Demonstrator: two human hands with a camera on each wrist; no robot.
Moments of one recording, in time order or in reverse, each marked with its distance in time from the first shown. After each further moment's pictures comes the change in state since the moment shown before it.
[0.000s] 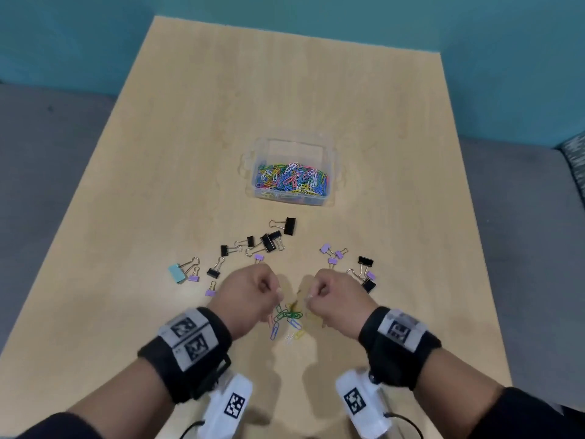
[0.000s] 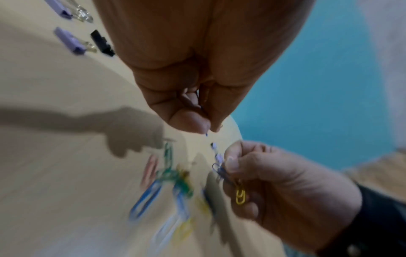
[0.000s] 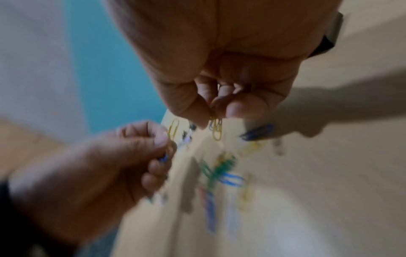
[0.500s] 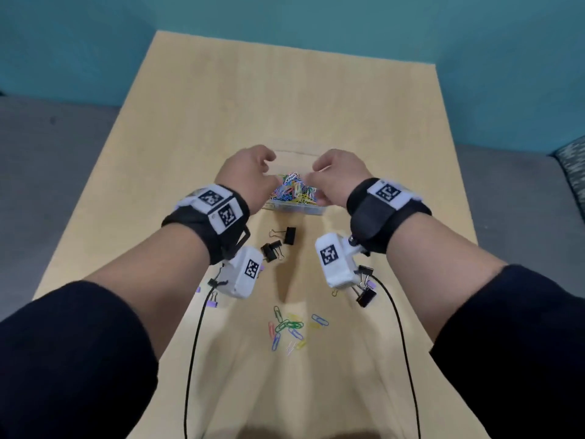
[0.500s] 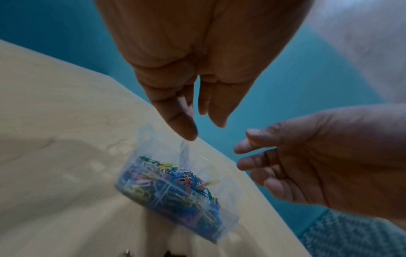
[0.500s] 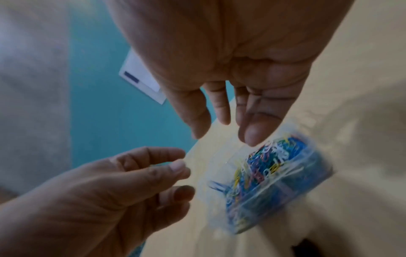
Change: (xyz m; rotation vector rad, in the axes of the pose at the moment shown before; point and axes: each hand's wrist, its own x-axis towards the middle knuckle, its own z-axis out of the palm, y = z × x) left_hand 0.106 0.109 -0.071 0.303 0.340 0.298; right_hand 0.090 -0.128 -0.091 0.022 0.310 -0.144
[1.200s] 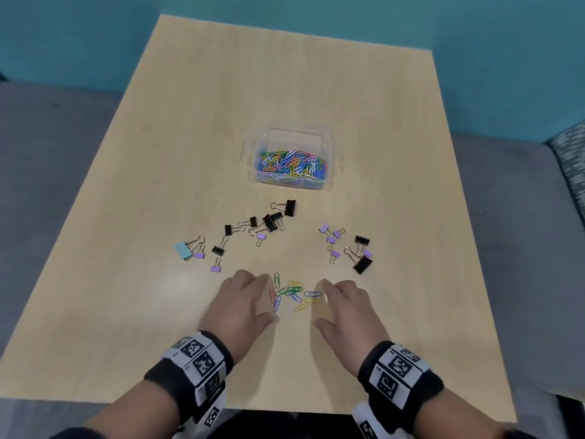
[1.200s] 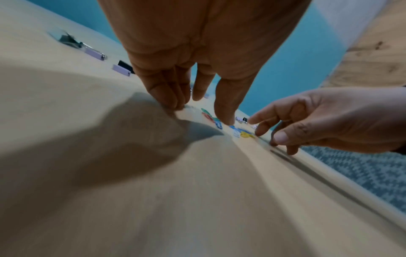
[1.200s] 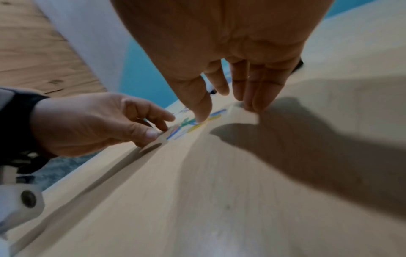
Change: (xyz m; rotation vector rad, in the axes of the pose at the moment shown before) left_hand -0.217 -0.088 0.066 0.242 -0.268 0.051; right_hand -0.207 0.159 0.066 -0.546 -0.130 -0.208
